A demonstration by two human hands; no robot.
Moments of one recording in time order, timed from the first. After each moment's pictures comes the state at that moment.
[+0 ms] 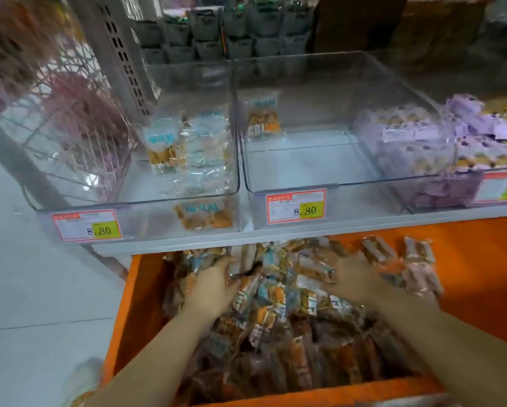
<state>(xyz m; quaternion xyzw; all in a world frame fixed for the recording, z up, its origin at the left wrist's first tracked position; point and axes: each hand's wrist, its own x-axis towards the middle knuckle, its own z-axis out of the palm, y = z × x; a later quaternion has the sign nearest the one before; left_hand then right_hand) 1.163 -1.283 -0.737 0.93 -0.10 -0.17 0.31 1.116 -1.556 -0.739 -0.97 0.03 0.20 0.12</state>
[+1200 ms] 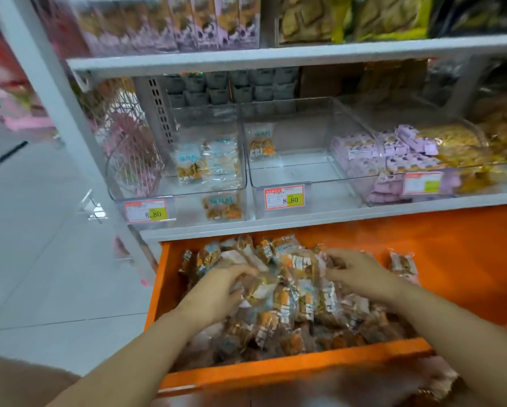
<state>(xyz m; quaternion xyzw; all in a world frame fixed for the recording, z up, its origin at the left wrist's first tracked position) 1.071 -1.250 -0.646 0.91 -0.30 -0.15 0.25 1.007 -1.515 -0.621 -0.89 0.07 0.13 0.43</state>
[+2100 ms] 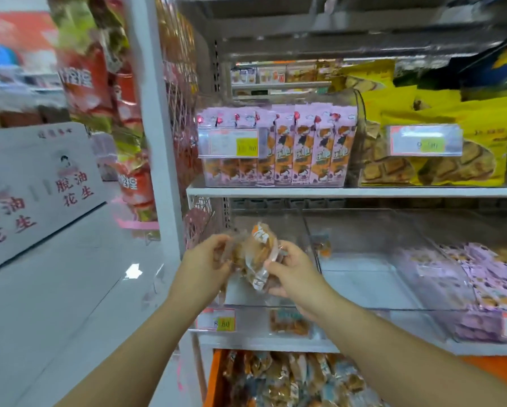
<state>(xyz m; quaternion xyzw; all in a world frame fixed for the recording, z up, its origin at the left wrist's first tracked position) 1.184 -1.170 -0.484 0.91 -0.13 0.16 0.36 1.162 -1.336 -0.491 -0.71 0.02 0.01 0.71</state>
